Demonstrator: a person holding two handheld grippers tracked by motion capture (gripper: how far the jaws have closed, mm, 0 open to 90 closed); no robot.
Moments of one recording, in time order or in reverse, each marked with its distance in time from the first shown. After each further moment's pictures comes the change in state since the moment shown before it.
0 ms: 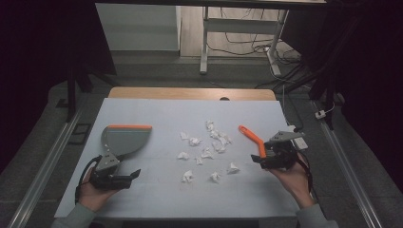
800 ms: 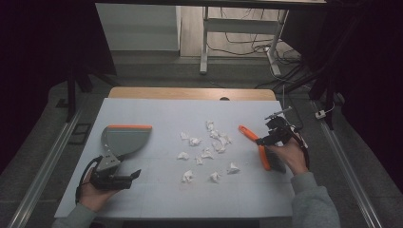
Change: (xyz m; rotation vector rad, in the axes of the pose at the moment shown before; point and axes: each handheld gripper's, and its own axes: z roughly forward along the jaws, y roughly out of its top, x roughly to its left) left arm 0.000 -0.001 0.001 0.002 0.006 -0.002; right arm -0.067 0.034 0.057 0.295 -0.103 0.081
